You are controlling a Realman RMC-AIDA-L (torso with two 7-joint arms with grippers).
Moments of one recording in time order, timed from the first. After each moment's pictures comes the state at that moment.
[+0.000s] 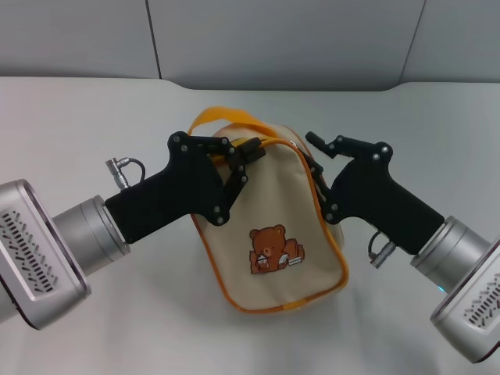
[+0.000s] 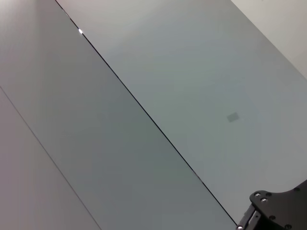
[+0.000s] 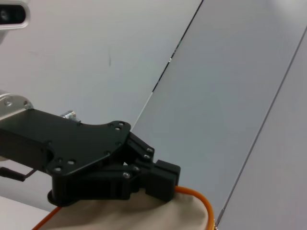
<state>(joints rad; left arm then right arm) -0.64 -2.08 0.11 0.04 2.11 1.61 0.09 0.58 2.09 -0.15 0.18 -1.86 -1.47 -0.23</state>
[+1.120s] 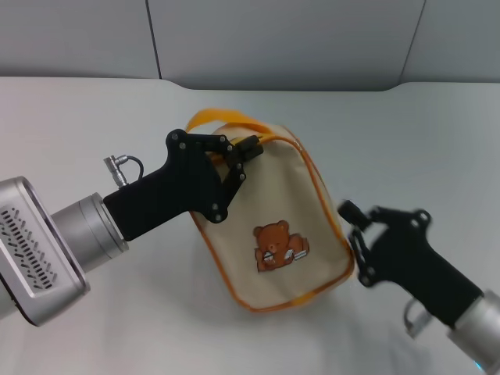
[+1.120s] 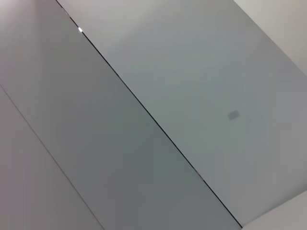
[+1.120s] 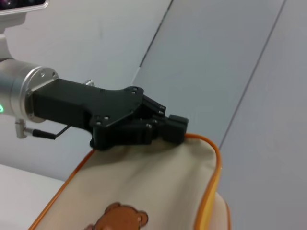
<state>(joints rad) -0.65 -2.08 0.11 0.05 2.10 1.61 0.08 0.39 2.09 -0.19 0.20 -1.86 -1.51 -0.27</state>
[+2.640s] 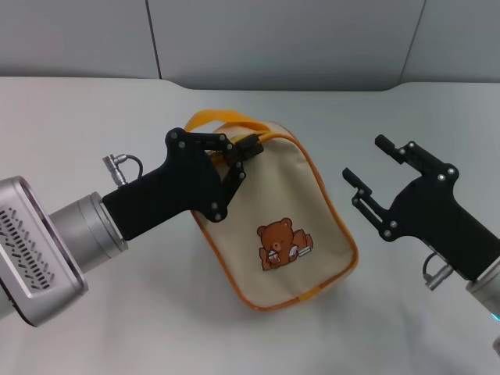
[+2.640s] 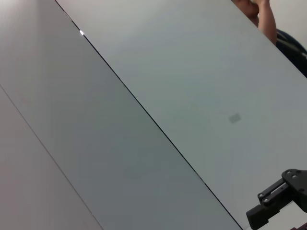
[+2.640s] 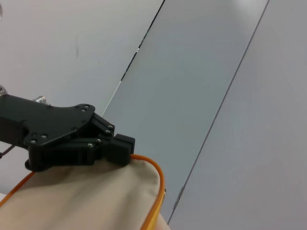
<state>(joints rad) -0.65 -2.08 0.11 0.05 2.10 1.62 0.08 0.45 2.09 -0.14 0.09 -1.85 -1.57 -0.16</state>
